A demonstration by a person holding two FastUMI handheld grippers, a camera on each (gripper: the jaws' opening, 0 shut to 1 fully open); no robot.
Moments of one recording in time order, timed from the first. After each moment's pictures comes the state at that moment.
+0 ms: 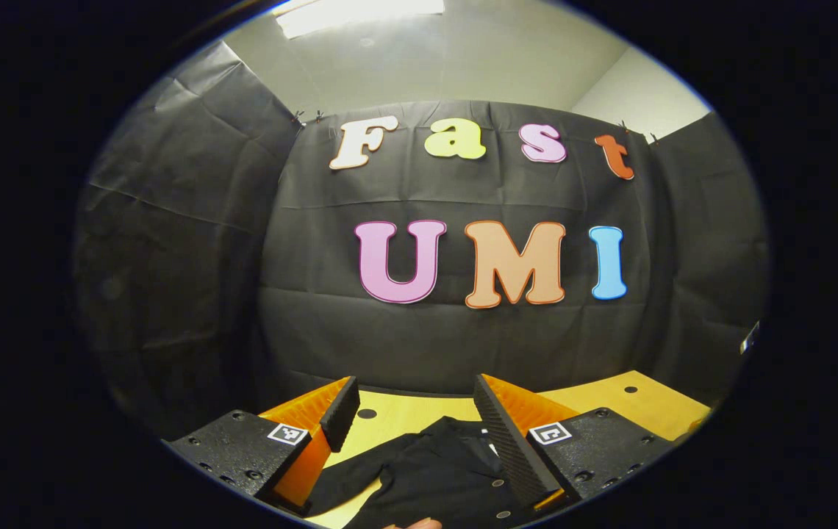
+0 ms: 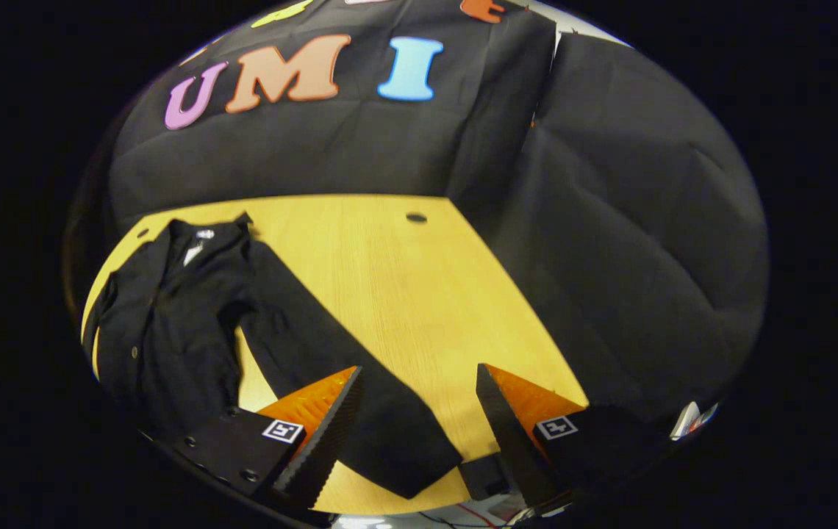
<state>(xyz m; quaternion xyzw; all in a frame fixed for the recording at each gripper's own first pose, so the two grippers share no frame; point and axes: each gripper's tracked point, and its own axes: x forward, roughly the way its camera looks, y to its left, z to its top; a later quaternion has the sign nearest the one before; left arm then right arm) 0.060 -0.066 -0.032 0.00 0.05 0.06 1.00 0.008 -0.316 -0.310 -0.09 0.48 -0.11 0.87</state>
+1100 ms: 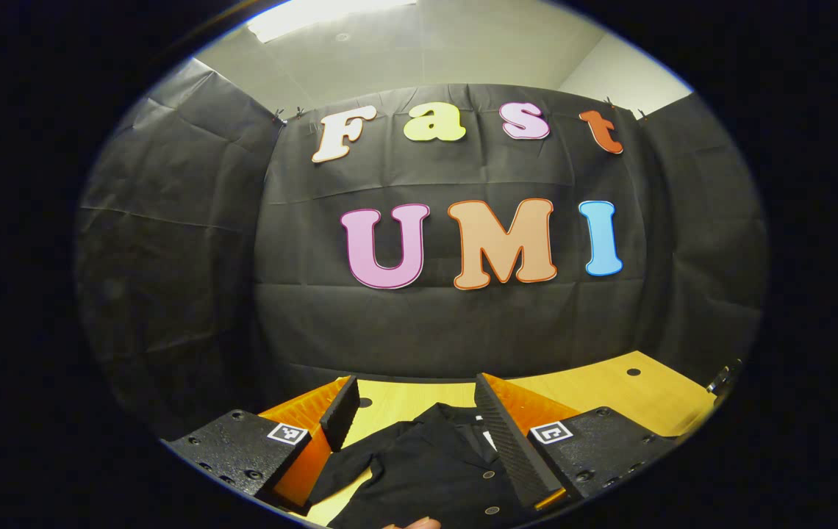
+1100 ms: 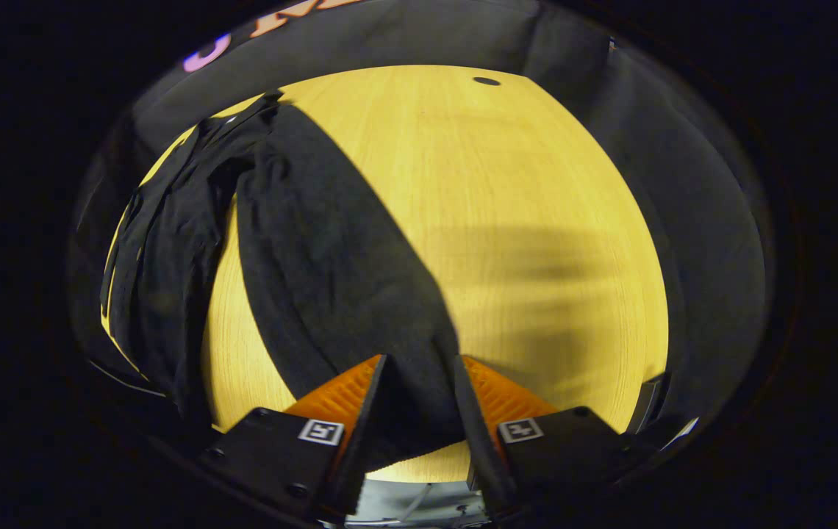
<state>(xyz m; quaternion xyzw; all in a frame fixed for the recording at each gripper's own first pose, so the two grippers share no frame) 0.062 -0.103 -0.045 0.03 0.09 0.06 0.99 -0.036 -0.314 -0.387 -0.09 0.67 0.06 0.74</state>
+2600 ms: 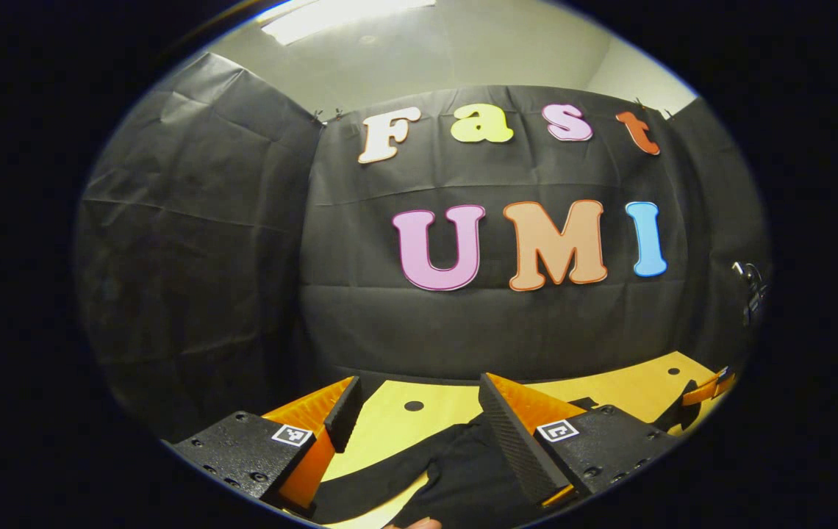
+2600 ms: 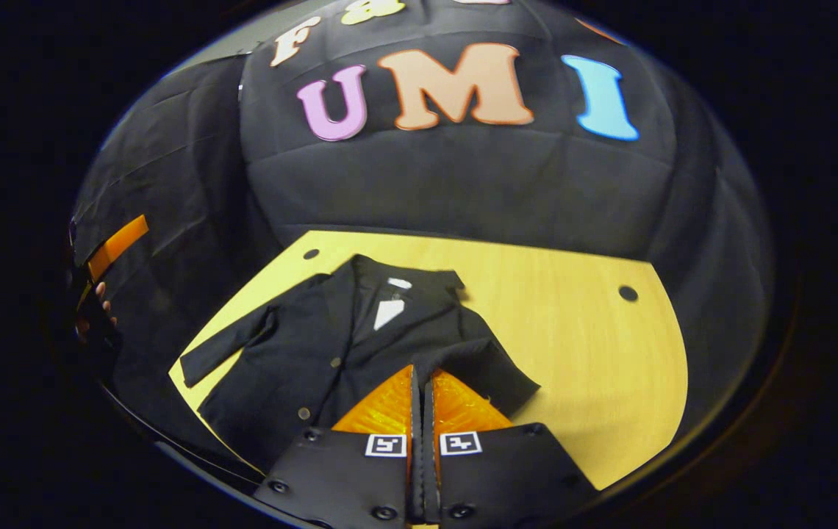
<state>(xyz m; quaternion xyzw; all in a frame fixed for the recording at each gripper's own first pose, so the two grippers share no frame) 0.047 0.004 -0.045 0.03 0.07 0.14 0.99 0.132 -0.027 -0.208 -0.07 0.44 0.25 0.86</state>
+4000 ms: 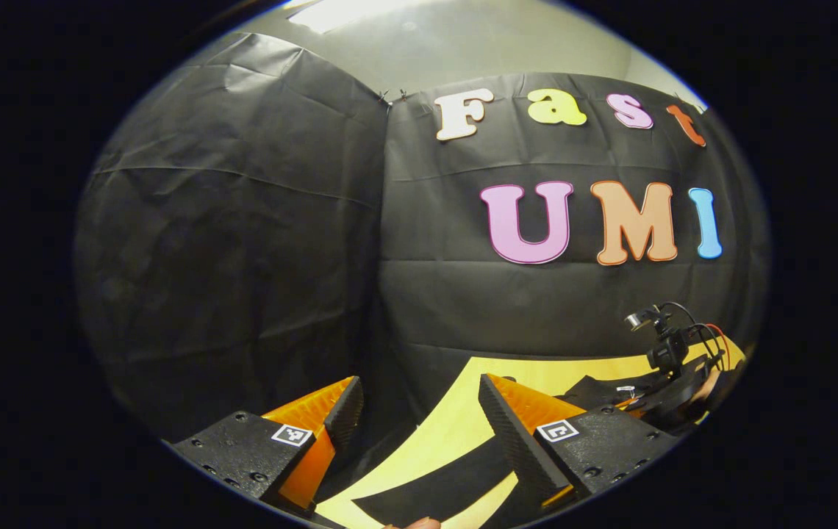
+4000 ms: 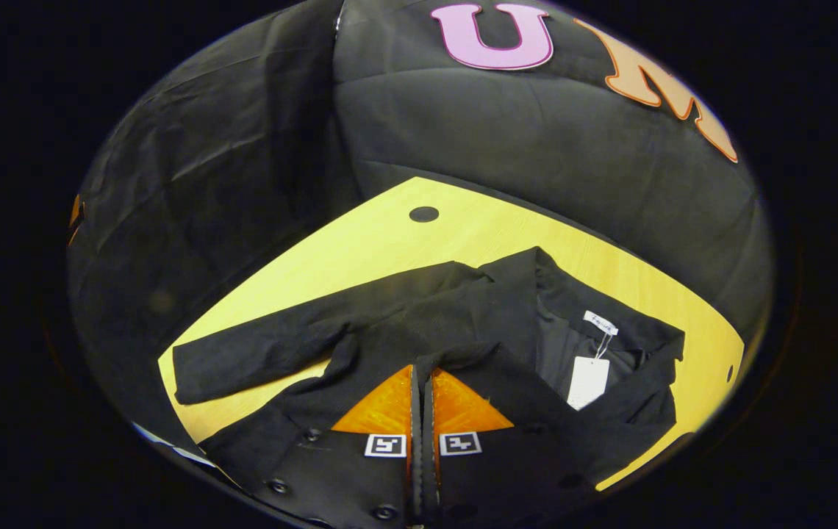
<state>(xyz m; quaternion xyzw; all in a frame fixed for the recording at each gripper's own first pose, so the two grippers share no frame) -0.029 0.161 -0.075 0.04 0.11 0.24 0.96 0.152 0.259 -0.351 -0.17 0.49 0.37 0.77</state>
